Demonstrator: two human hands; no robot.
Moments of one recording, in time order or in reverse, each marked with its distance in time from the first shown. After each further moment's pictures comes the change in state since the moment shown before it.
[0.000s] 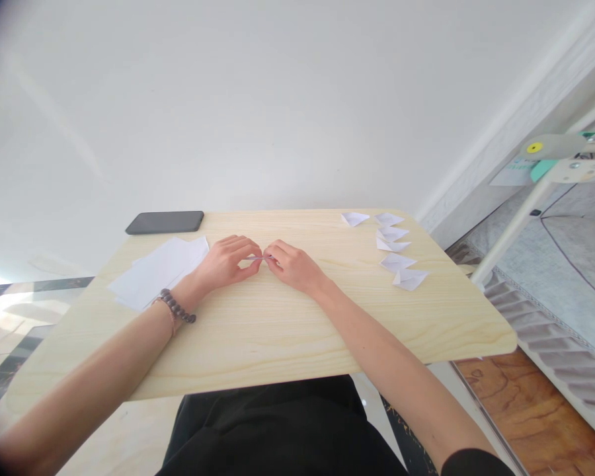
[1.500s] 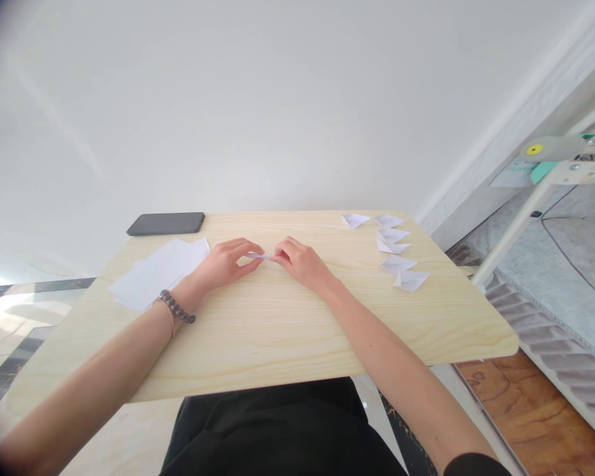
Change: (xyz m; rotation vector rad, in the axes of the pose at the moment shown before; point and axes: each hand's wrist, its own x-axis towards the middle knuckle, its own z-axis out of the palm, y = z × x) left_hand -0.004 -0.001 -0.001 -0.108 -0.004 -0.141; right_hand -0.003 0.008 -0.011 0.012 -0.005 0.123
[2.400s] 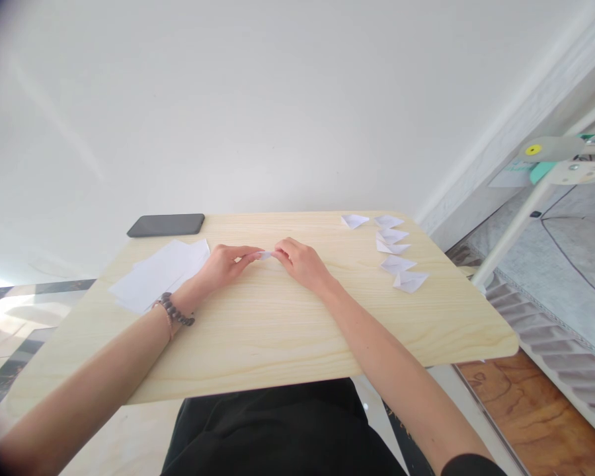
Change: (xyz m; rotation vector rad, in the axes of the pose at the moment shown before) left_hand -0.002 0.005 0.002 -0.275 -0.041 -0.283; right_hand 0.002 0.000 0.002 -0.014 0.027 0.086
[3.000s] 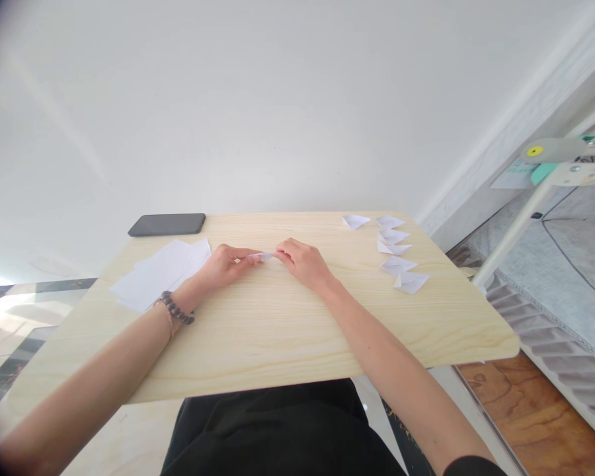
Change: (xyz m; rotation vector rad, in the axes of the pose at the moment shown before) left_hand -0.001 0.001 -0.005 -0.155 -0.112 -0.078; right_hand 0.000 0.002 -0.001 -0.065 0.024 -0.052
